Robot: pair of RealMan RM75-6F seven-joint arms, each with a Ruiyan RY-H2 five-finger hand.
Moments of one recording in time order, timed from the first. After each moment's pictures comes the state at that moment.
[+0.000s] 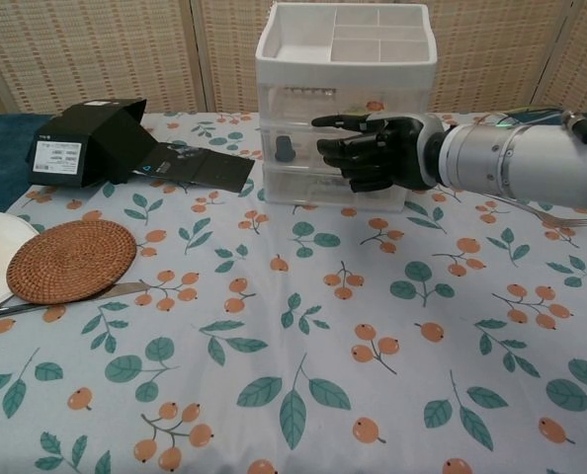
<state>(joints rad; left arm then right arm) -0.11 -1.15 -0.04 -1.60 1.53 1.50 0.13 0.82 -1.62 0.46 -1.31 -1.14 0.47 0.89</state>
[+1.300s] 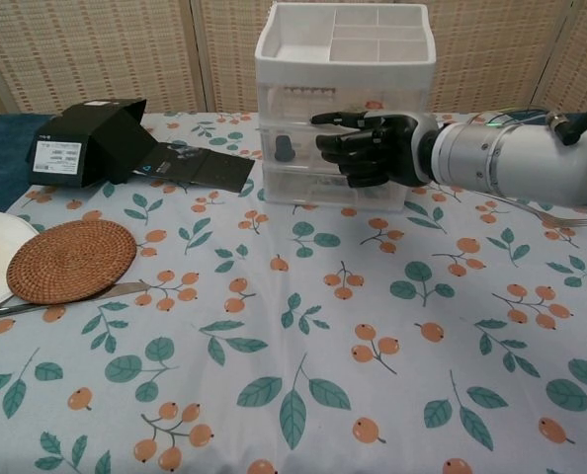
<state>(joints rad) -0.11 -1.15 -0.04 -1.60 1.51 1.48 0.13 0.84 -1.66 0.47 -1.24 -1.16 0.47 0.93</state>
